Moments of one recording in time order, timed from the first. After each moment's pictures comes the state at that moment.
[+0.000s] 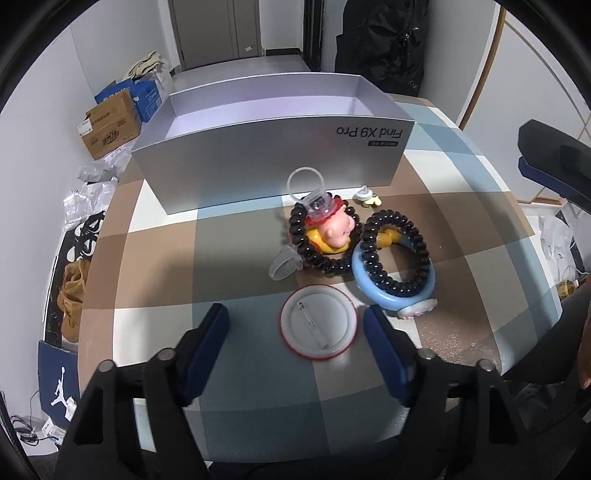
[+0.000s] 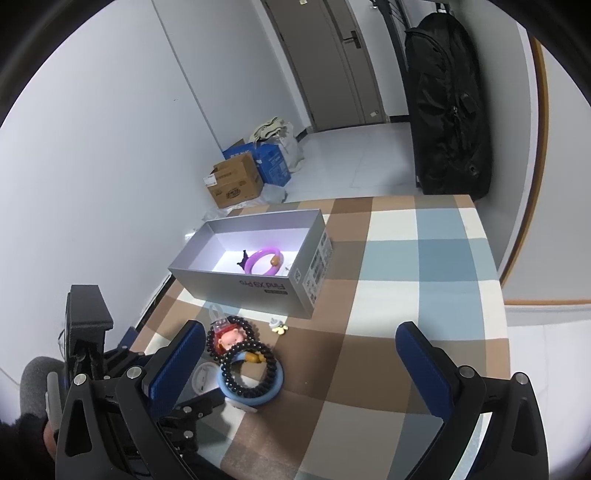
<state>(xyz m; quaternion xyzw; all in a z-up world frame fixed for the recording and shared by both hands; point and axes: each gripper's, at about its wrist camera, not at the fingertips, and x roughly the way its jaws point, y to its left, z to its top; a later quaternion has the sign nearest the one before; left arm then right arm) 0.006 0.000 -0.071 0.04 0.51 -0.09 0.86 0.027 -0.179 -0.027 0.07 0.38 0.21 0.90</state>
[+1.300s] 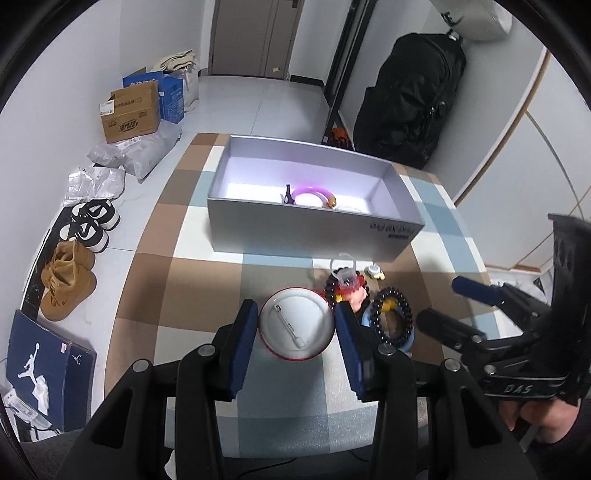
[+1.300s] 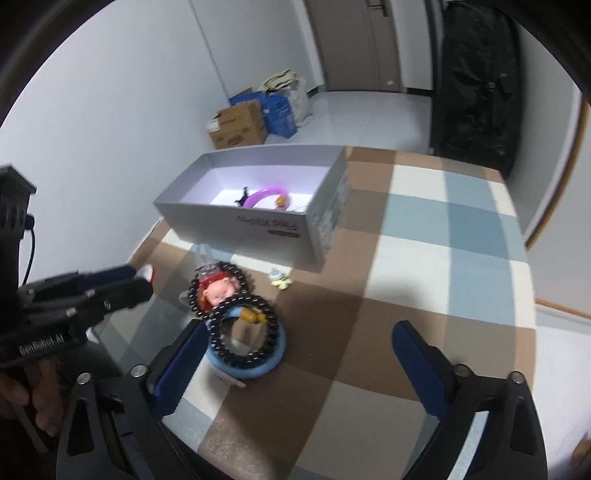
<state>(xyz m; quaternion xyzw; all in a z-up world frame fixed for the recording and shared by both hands) 0.014 0.040 -0.034 -0.08 0.47 -0.08 0.88 0.037 -0.143 -0.063 -0.01 0.45 0.24 0.86</state>
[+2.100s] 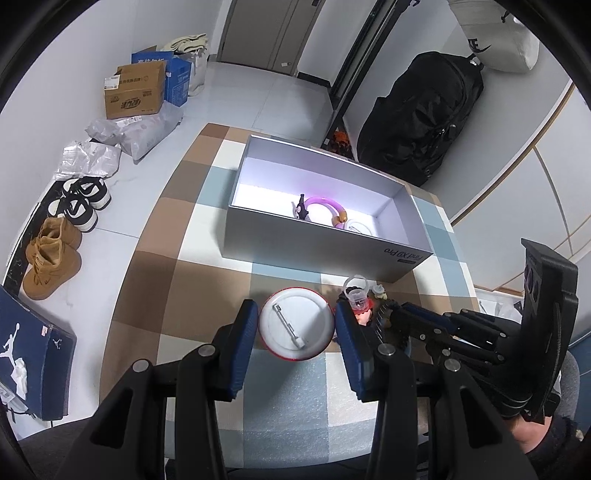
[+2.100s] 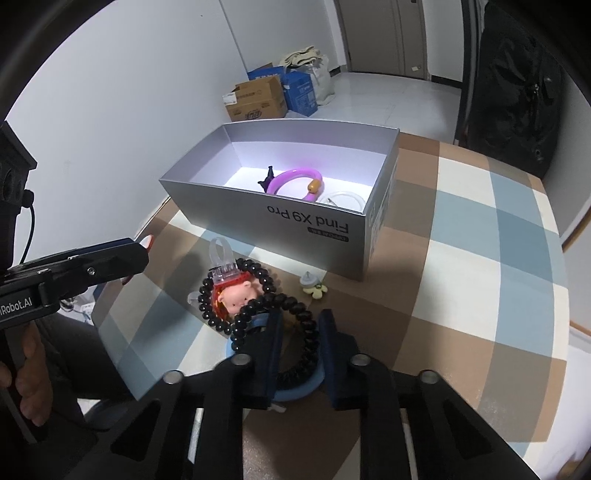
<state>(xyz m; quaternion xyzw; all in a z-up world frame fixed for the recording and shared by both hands) 0.026 0.064 -0.035 -0.14 0.47 -0.09 0.86 0.057 -0.114 -0.076 -0.05 0.48 0.26 0.84</state>
